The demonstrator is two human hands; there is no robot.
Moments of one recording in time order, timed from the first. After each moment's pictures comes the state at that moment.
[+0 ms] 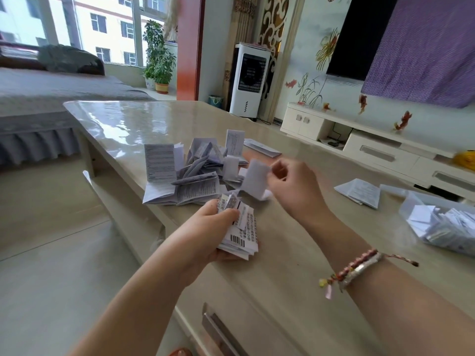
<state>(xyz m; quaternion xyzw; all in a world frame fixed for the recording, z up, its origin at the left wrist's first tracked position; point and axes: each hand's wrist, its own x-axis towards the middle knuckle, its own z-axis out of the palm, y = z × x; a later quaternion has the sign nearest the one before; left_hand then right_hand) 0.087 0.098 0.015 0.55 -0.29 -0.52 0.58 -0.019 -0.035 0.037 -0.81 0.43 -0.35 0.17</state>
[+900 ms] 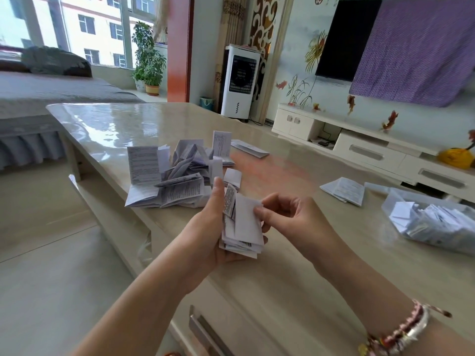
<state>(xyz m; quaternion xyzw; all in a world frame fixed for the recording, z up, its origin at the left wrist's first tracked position) 0.063 0.088 0.016 0.46 -0.30 -0.60 0.58 -0.070 0.007 0.027 -0.75 0.34 -0.34 0.45</state>
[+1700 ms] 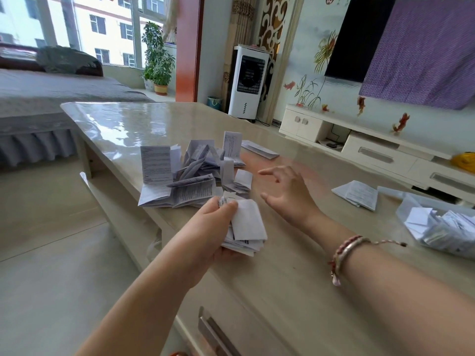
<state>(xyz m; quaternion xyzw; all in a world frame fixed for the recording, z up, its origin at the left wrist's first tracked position) 0.078 0.094 0.021 0.54 -0.28 -0.52 0.60 -0.031 -0.091 0.000 -0.88 0.37 -0.28 0.10</state>
